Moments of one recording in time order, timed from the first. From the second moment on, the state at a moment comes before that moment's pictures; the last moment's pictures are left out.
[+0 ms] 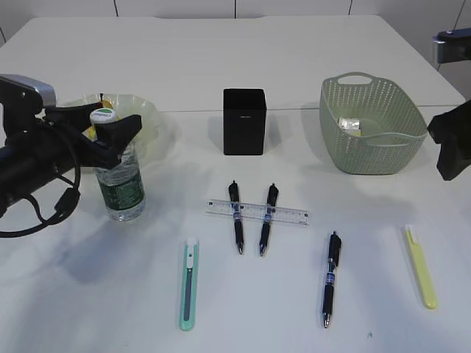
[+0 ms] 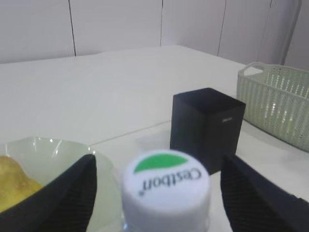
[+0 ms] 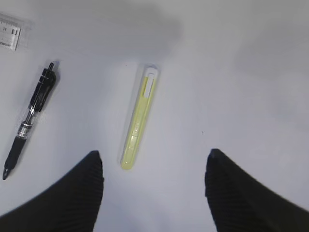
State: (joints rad) left arm -0.18 1.93 -0.67 0.38 -1.15 -0.21; right arm 0.11 1.53 -1.24 -0.11 1.14 0.04
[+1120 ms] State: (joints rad) left arm -0.10 1.80 -0.67 0.09 -1.07 -0.21; right arm 0.11 1.53 -1.24 -0.11 1.15 0.05
